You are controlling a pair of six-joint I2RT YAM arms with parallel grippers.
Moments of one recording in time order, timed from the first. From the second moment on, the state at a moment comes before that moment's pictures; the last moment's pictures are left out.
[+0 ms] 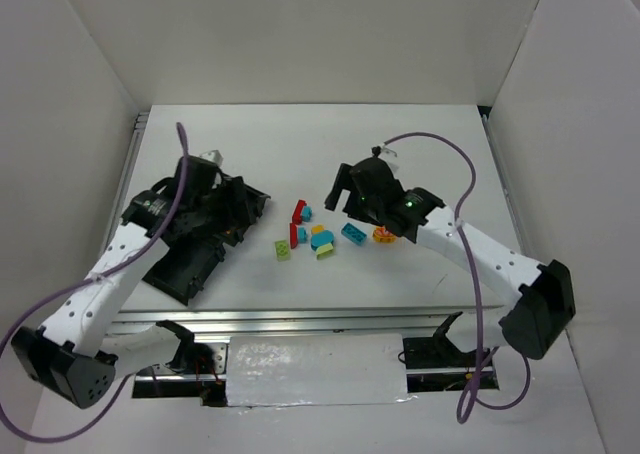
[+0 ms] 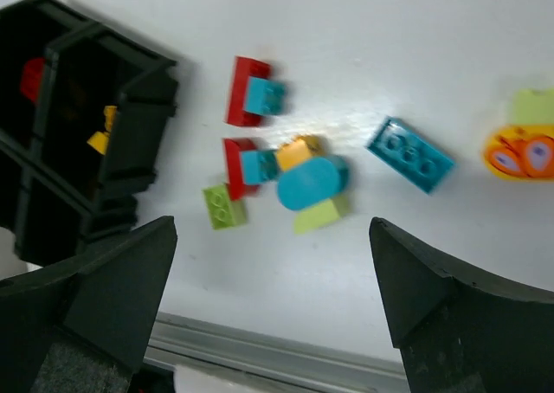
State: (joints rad) left arm -0.36 1.09 1.20 -0.98 -0.02 -0.59; right arm 0.71 1.36 1.17 -0.52 0.26 0.88
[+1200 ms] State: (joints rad) left arm -0.62 1.84 1.22 -0.74 -0.19 -0.83; right arm 0.61 0.83 0.89 -0.71 0.25 0.74
